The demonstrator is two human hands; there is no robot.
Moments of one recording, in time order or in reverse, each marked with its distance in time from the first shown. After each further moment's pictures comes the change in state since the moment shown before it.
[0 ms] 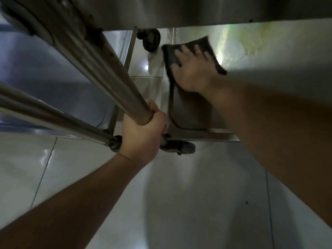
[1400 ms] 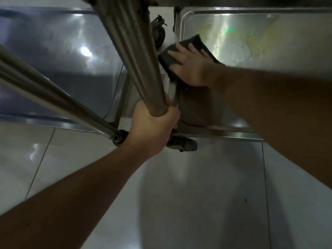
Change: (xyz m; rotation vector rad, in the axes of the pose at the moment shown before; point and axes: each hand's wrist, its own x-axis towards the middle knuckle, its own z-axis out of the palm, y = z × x) left_hand 0.002 -0.004 -0.011 0.058 -0.114 -0.009; right_hand 0.021 -0.009 0.000 -0.040 -0.151 -0.136
